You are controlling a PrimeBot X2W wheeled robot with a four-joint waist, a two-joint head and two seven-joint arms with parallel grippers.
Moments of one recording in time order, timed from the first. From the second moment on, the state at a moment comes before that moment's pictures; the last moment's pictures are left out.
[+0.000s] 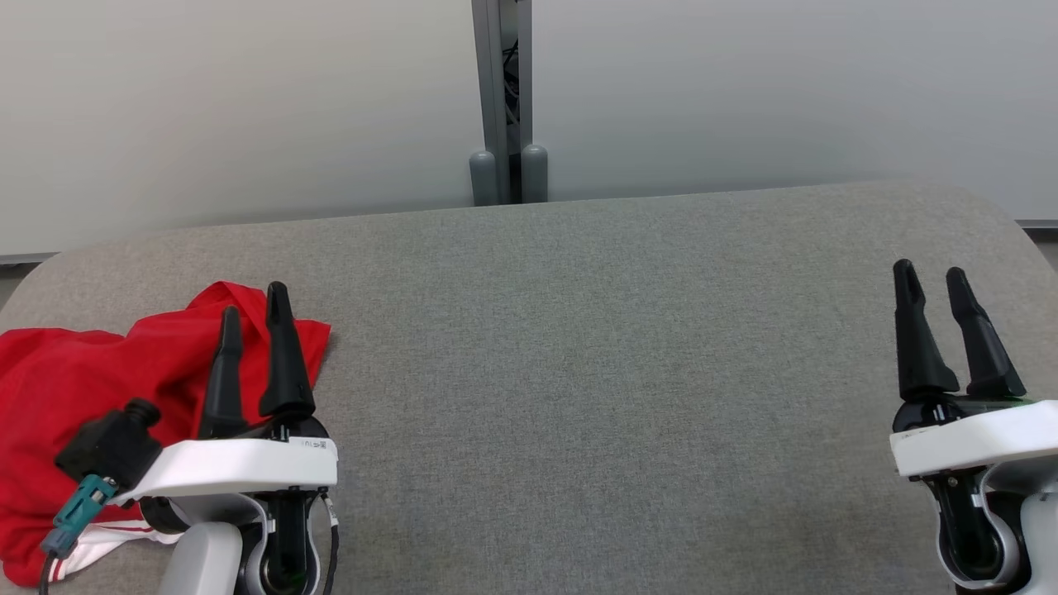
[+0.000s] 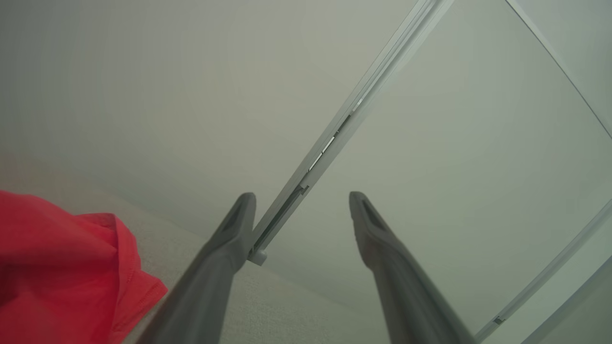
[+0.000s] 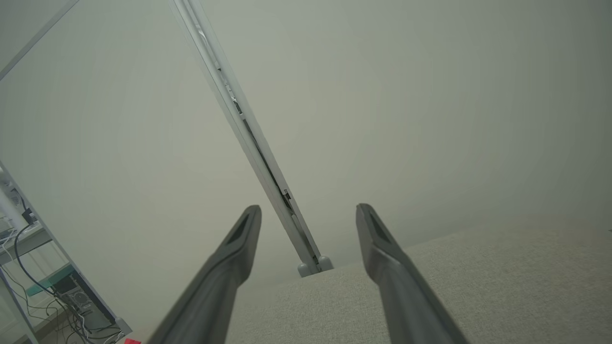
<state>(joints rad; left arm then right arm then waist) -0.15 0.05 -0.10 0.07 -0.78 0.08 -0.23 -0.18 -0.08 -0.06 0.05 0.58 0.13 -0.06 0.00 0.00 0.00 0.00</state>
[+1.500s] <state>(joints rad) -0.09 0.05 -0.19 0.36 -0.23 0.12 -0.26 -0.21 -0.05 0.11 0.38 0.30 0.13 -0.23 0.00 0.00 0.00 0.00</state>
